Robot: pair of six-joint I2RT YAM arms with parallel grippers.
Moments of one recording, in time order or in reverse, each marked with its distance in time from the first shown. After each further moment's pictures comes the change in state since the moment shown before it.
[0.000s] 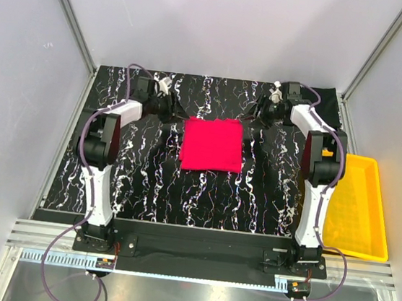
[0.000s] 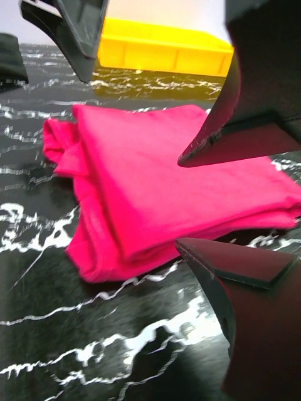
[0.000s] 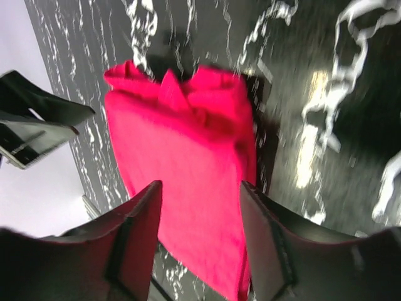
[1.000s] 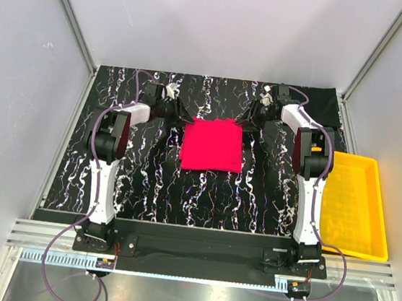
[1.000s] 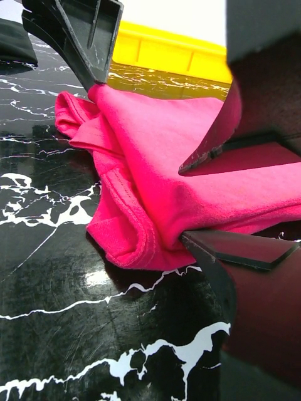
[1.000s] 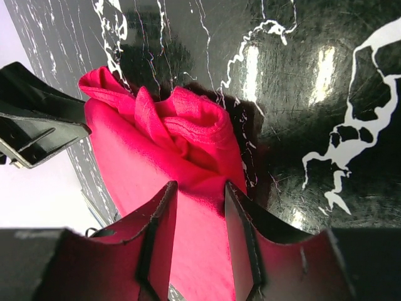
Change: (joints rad) left arm -0.033 0.162 0.072 0.075 0.002 -0.097; right arm 0.035 0.200 0.180 -0.046 -0.025 0.003
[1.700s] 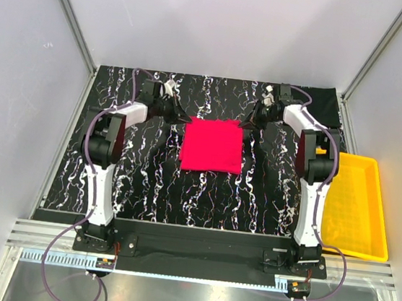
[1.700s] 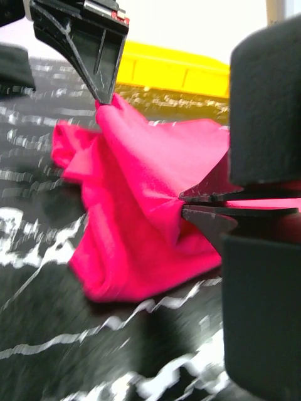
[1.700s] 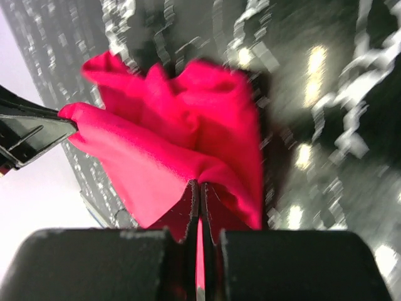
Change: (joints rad) left arm 0.000 -0.089 -0.053 -0.003 0.004 -0.030; right arm 0.008 -0.101 -0.098 -0.009 0.052 0.015
